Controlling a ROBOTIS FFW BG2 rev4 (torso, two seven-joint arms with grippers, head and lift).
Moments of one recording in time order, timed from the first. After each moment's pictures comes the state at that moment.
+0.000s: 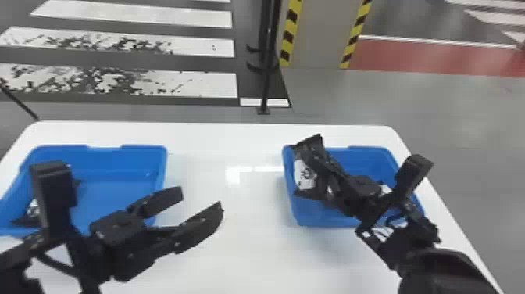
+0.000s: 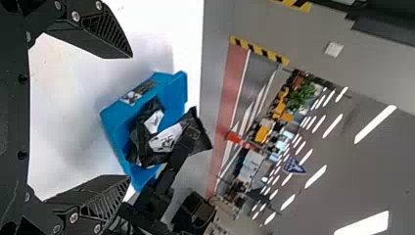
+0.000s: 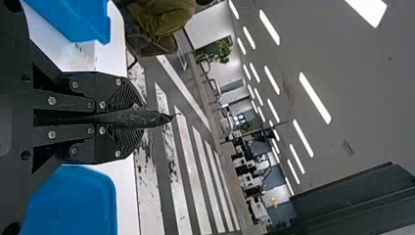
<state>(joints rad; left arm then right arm) 0.40 0.13 0.04 -2.39 0.42 0.86 -0.55 0.18 -0.12 -0.09 -1.81 -0.43 0.25 0.51</state>
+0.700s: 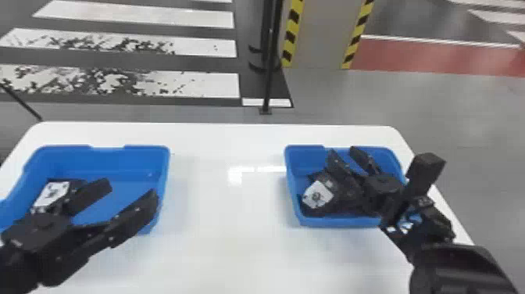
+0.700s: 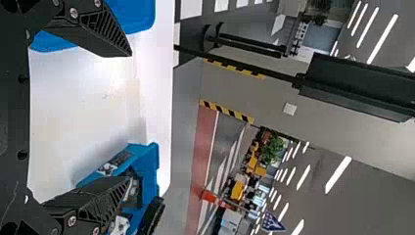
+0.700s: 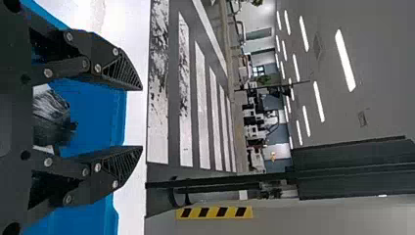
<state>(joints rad) 0.51 0.08 0.25 -2.50 0.37 0.79 -0.53 0.10 -0.13 -0.17 -1.64 -0.20 0.15 0.45</state>
